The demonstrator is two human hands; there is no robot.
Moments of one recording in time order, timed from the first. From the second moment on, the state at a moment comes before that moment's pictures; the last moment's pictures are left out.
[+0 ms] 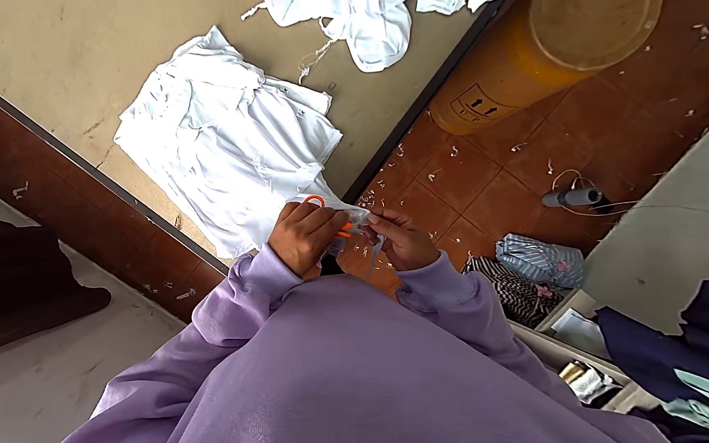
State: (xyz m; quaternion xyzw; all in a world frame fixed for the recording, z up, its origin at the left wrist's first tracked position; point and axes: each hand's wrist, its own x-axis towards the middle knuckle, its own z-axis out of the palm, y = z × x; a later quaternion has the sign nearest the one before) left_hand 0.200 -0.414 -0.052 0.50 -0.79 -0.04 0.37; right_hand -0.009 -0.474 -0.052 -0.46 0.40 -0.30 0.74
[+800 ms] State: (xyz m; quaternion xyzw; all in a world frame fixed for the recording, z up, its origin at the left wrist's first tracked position) left_hand 0.196 -0.429 -0.047 0.53 -0.78 0.00 0.33; right_hand -0.012 -0.472 -0.042 -0.53 0.37 -0.31 0.70
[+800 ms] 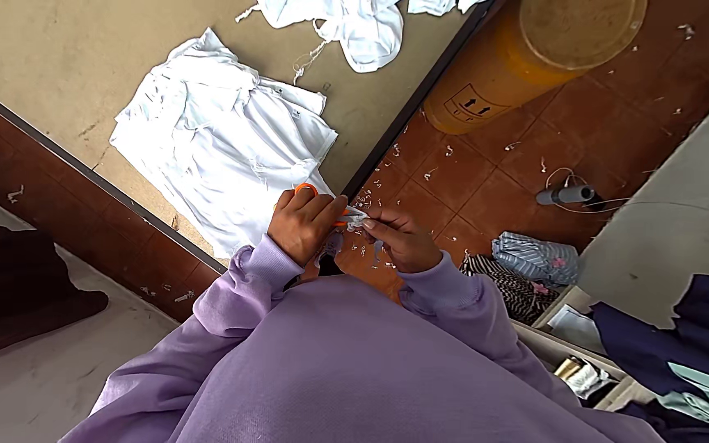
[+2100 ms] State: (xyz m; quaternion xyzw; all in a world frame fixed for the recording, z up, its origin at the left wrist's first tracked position) left_hand 0.218 -0.416 -0.020 0.55 -0.70 -0.37 0.27; right_hand -0.017 -0.472 -0.042 -0.48 0.41 -0.28 0.72
